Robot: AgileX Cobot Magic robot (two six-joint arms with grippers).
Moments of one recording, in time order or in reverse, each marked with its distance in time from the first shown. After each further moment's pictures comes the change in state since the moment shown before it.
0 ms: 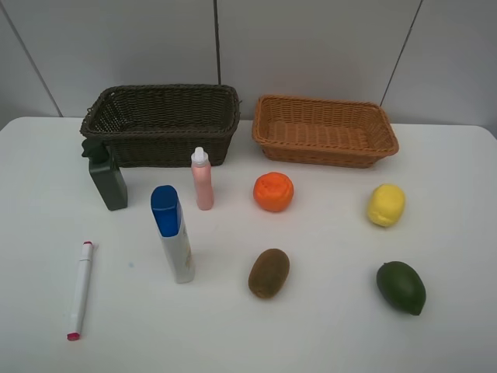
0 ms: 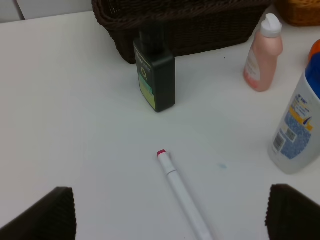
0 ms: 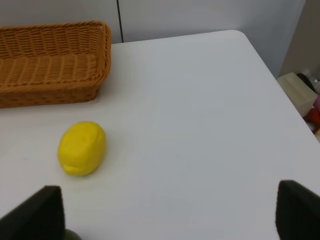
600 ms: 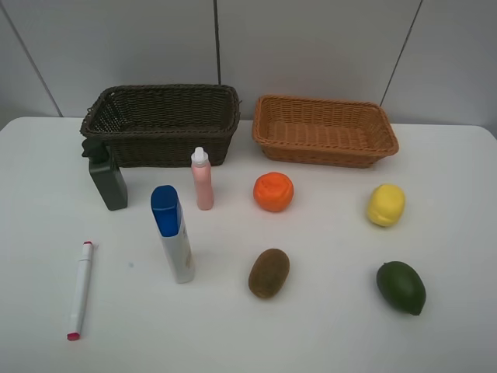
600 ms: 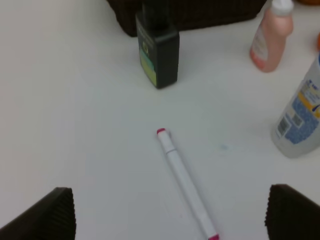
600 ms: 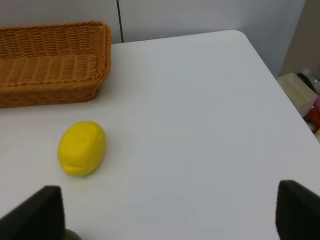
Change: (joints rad) left arm 0.000 0.146 -0.003 0.020 -0.004 -0.065; right arm 0.000 0.000 0.000 0.000 0.000 0.000
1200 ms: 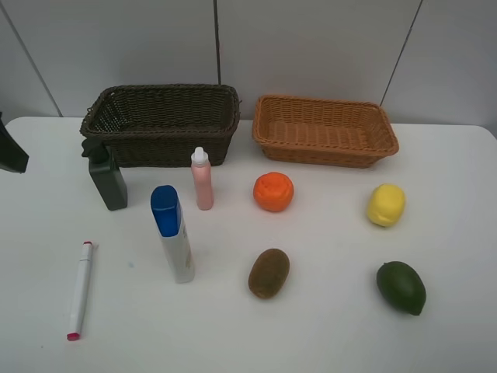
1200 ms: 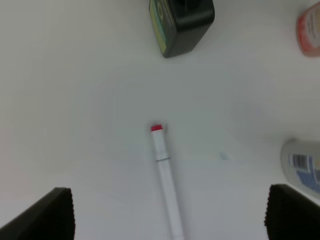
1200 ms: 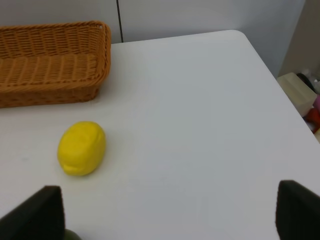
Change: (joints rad) left arm 0.000 0.993 -0.347 -0.018 -0.154 -0.152; right arm 0.000 0.000 0.000 0.000 0.000 0.000
